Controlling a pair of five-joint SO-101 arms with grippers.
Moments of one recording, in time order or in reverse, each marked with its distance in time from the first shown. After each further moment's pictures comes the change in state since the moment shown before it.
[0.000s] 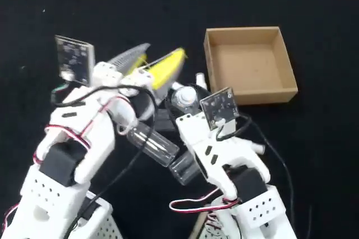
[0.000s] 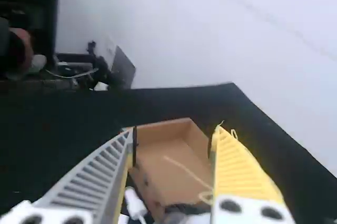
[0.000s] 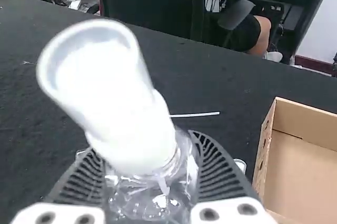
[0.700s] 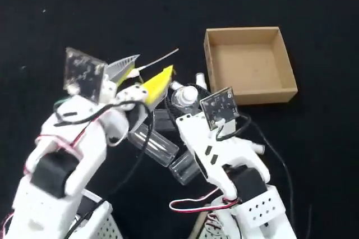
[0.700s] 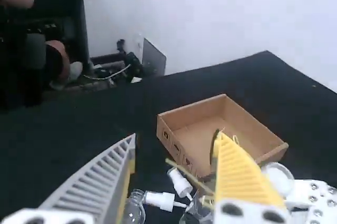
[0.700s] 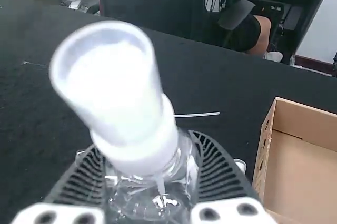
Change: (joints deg) left arm -1.5 -4.8 0.4 9.6 -13.1; right arm 0.0 0.0 0.0 0.0 0.0
